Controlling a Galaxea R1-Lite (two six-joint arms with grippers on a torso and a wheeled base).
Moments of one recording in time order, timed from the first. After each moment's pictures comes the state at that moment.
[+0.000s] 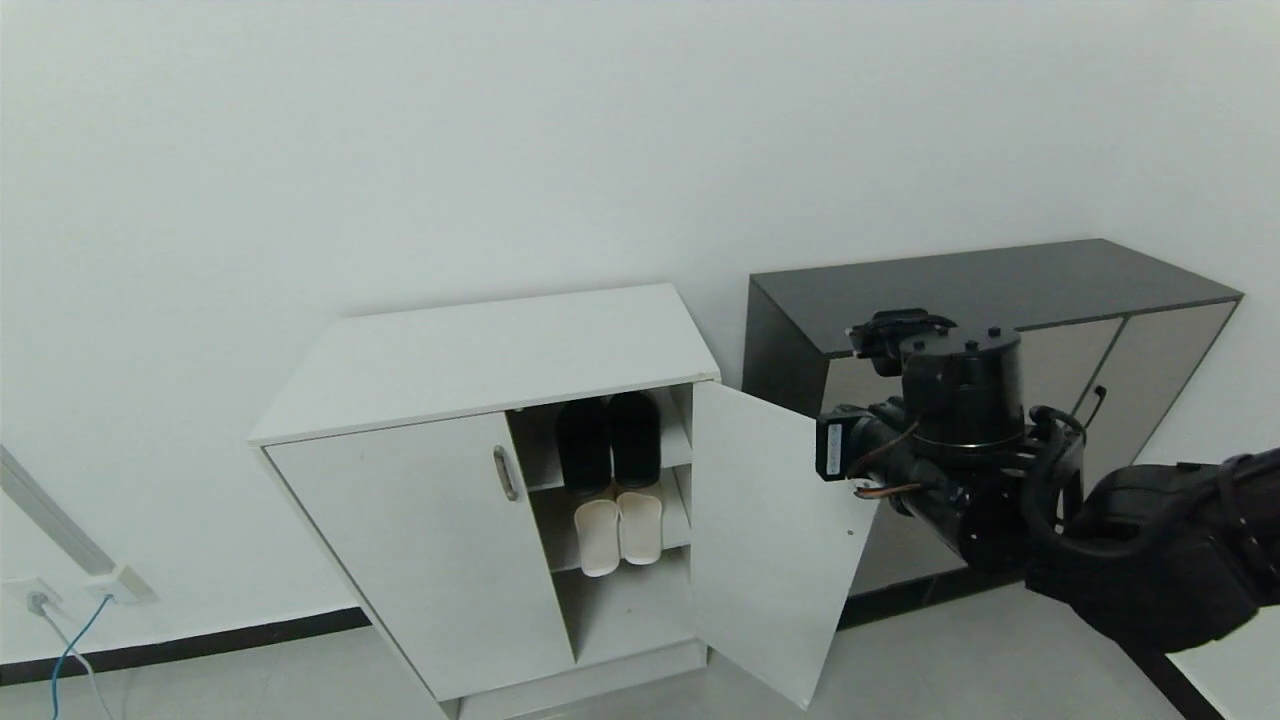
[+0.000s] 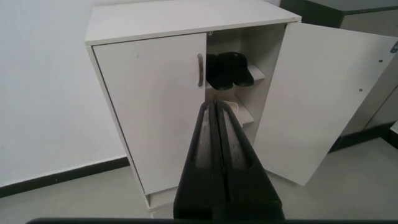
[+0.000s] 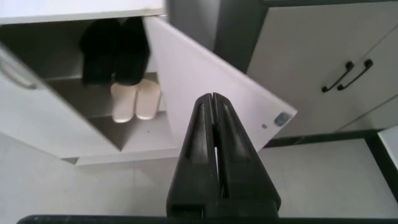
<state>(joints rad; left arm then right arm) 0.00 0.00 0.00 0.00 -0.03 0.01 0.69 1.82 -0.95 -0.60 -0.55 0.17</state>
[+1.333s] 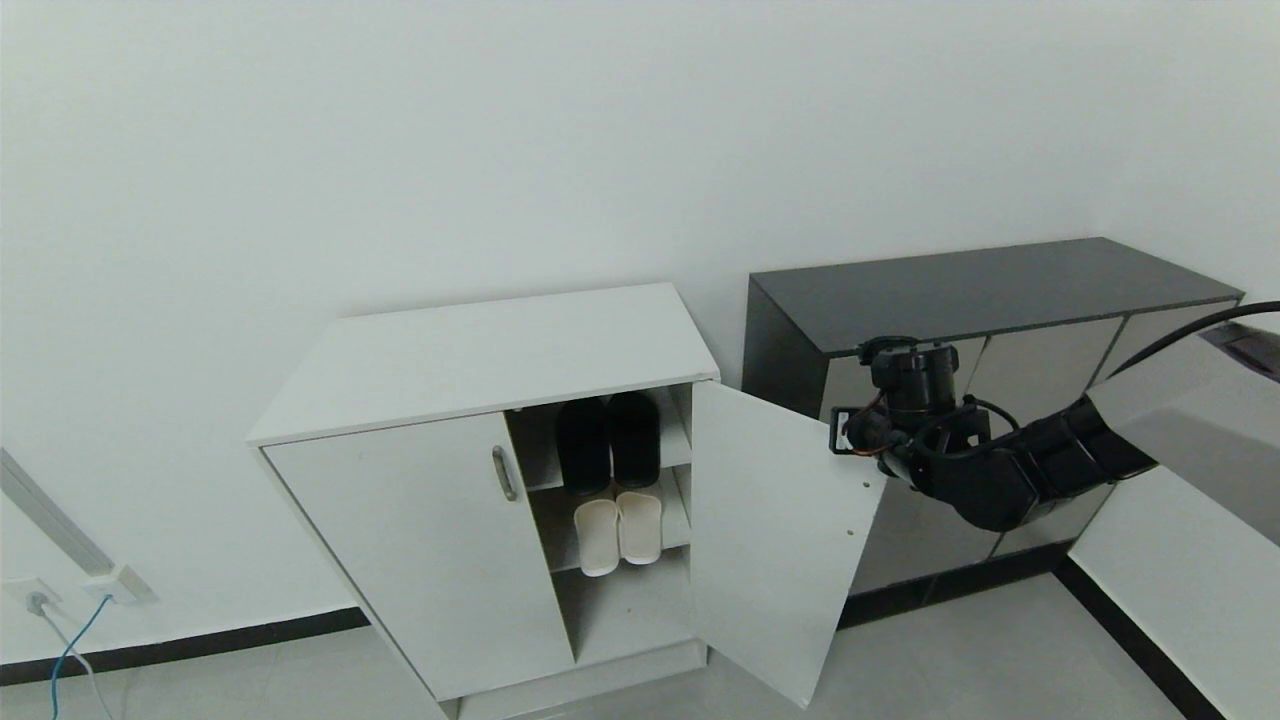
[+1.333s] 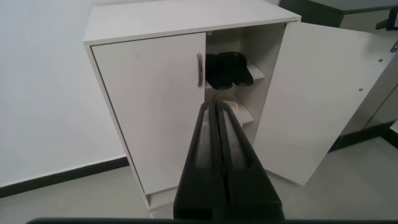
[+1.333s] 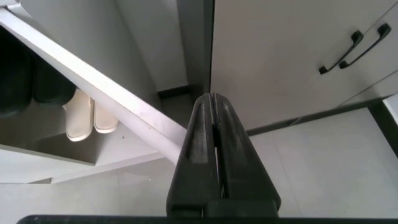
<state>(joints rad) 0.00 0.00 0.00 0.00 -0.03 0.01 0.42 2.19 -1.23 -0.60 -0.36 0.20</state>
